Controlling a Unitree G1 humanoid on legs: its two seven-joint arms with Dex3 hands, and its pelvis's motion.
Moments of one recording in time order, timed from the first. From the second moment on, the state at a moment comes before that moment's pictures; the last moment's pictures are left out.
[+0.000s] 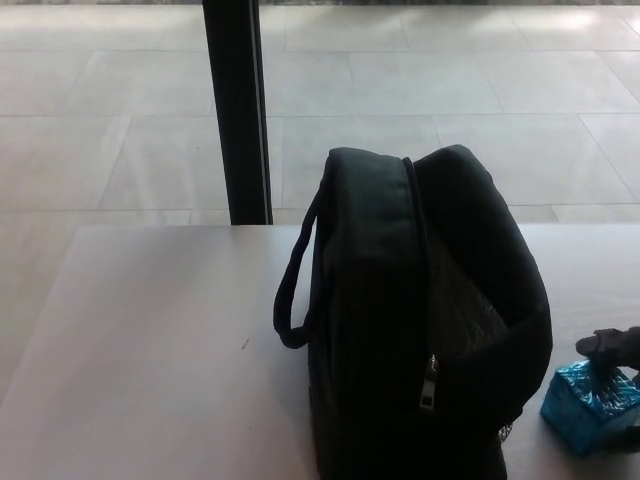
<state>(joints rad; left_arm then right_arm) 0.05 0.74 0.16 0.56 -0.10 0.36 -0.60 -0.55 -0.84 0.52 0.27 -0.29 0.44 0.62</state>
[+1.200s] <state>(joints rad) 0.04 0.76 0.16 0.57 -0.10 0.36 -0.60 -0.31 -0.79 0.45 0.24 -0.65 0.18 0.04</state>
